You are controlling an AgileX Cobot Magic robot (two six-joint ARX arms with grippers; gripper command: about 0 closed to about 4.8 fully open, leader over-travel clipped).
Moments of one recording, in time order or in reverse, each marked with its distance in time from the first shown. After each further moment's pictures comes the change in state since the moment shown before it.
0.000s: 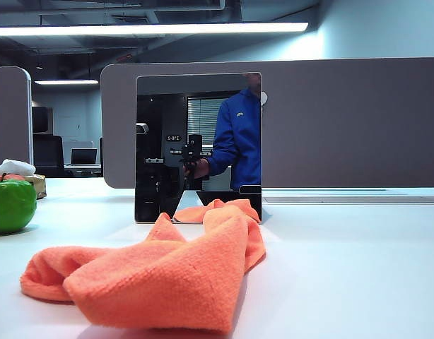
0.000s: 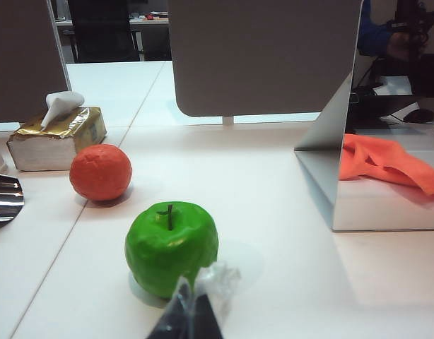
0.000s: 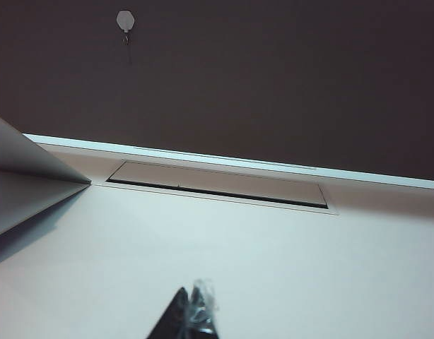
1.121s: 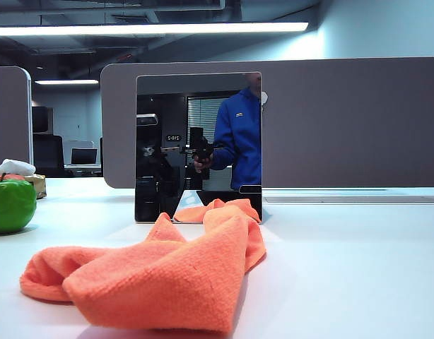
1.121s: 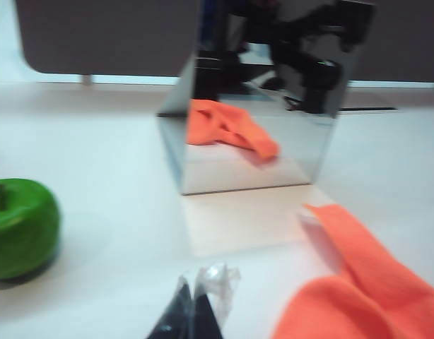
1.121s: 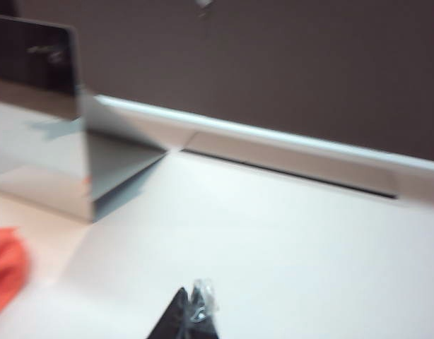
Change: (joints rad) left arm 0.000 0.005 0.195 -0.321 0.358 -0.132; right arm 0.001 0.052 0.308 -0.427 -0.206 -0.029
